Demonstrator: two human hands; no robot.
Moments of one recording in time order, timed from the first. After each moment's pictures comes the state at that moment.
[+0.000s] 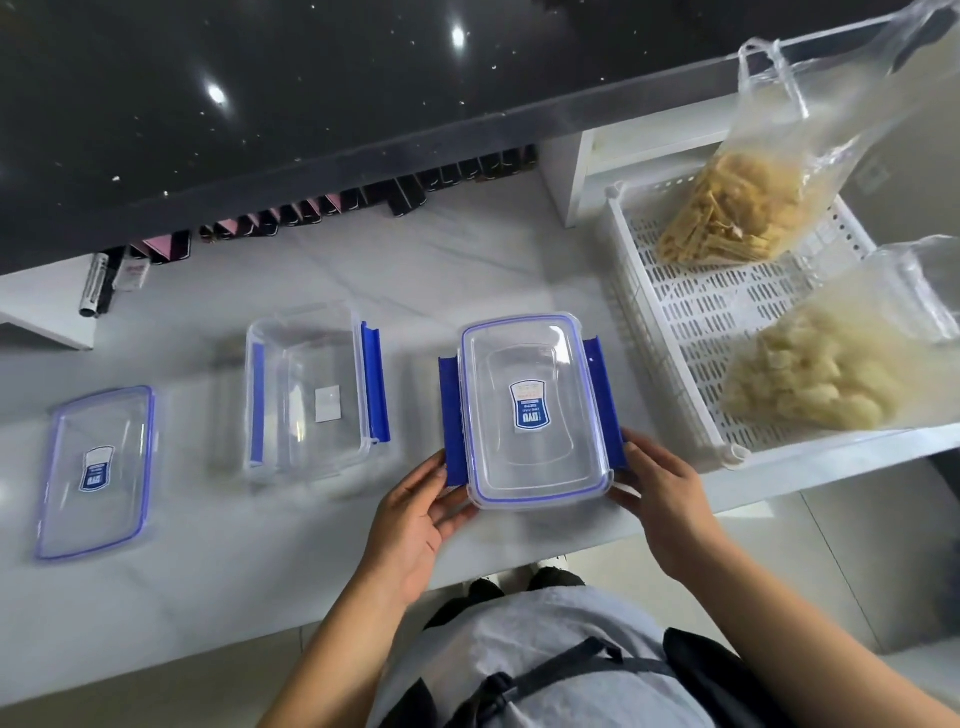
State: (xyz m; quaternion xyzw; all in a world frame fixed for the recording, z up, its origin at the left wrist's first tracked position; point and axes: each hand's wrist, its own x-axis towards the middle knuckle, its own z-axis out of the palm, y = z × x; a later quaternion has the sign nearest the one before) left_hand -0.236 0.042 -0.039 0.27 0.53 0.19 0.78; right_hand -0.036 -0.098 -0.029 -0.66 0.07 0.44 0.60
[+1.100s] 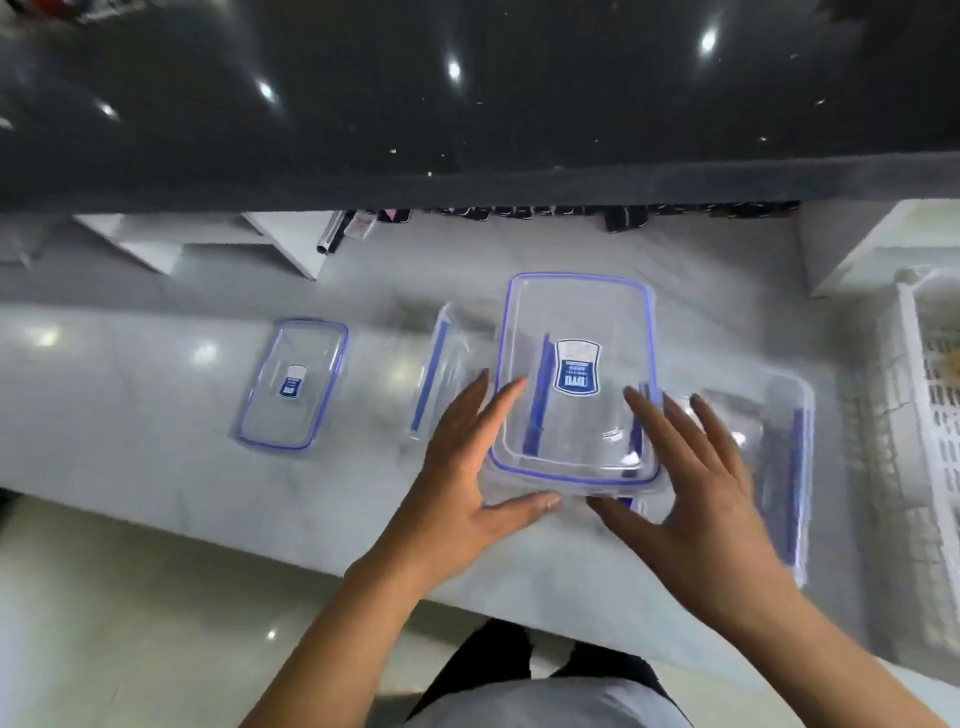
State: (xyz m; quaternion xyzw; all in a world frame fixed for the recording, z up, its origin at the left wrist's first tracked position) left_hand -0.289 0.097 0.055 0.79 0.45 0.16 0.39; right_hand -0.082 0.012 0.030 -0.72 -0.56 0.25 0.32
